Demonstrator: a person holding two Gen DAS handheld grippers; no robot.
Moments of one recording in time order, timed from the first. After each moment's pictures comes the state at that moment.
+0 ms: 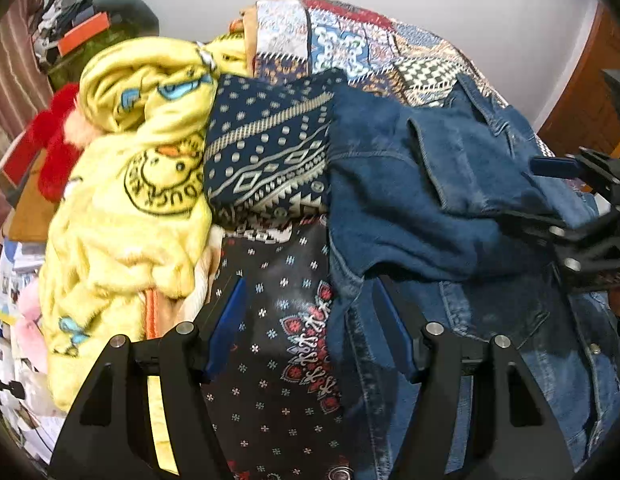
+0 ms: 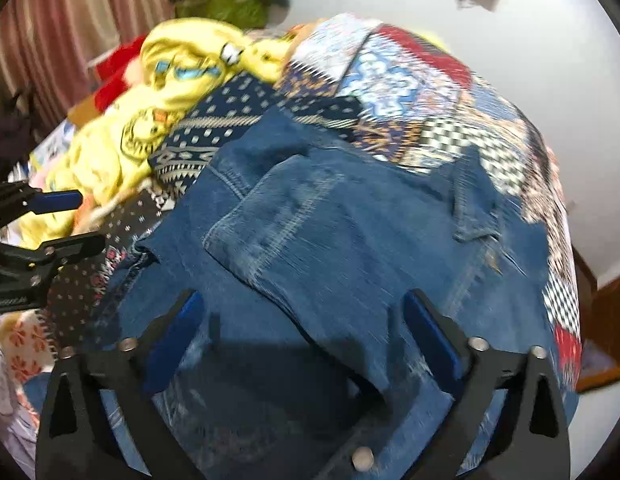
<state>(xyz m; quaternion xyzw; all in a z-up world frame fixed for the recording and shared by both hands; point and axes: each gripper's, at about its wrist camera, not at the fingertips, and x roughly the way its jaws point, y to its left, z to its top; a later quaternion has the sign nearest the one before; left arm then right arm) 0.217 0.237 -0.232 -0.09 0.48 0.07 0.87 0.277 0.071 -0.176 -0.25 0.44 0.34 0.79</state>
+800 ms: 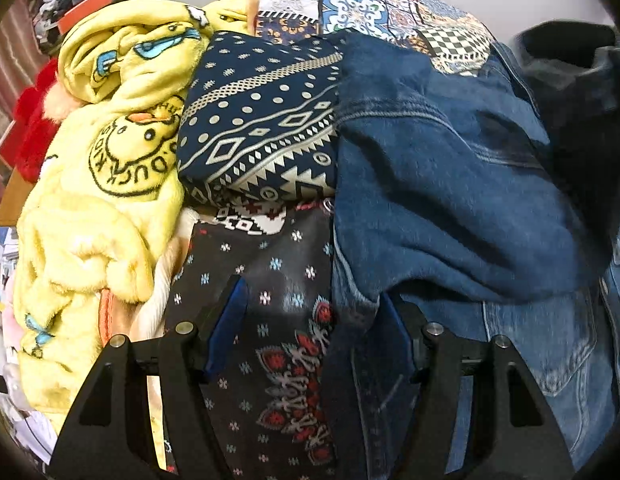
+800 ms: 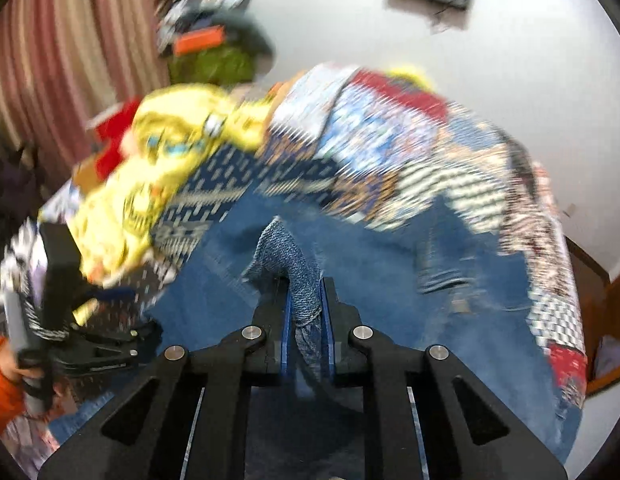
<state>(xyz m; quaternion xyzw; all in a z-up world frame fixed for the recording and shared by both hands) 0.257 0.233 -0.277 -0.10 0.52 0.10 0.85 0.303 0.032 -0.113 -0.16 0.38 0.34 0.85</state>
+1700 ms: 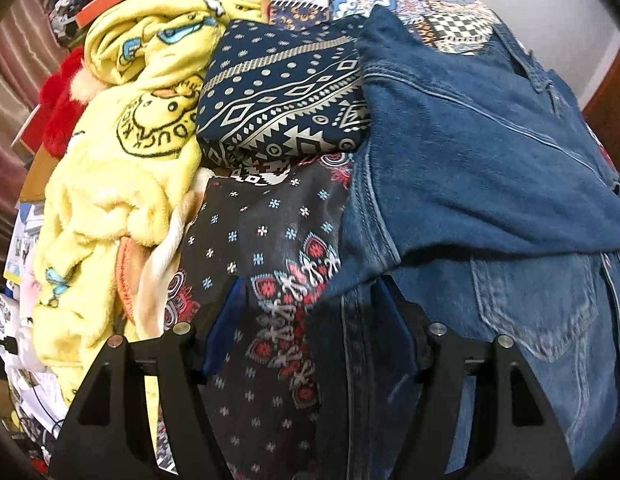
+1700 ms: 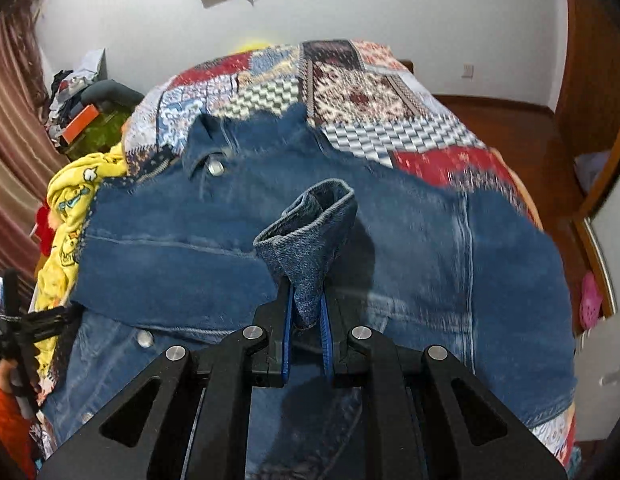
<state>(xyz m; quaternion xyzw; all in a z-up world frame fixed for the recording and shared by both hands) 0.226 0.204 -0.266 -0.08 0.53 0.13 0.83 0.300 -0.201 -0.171 0.03 0.46 0.19 0.87</state>
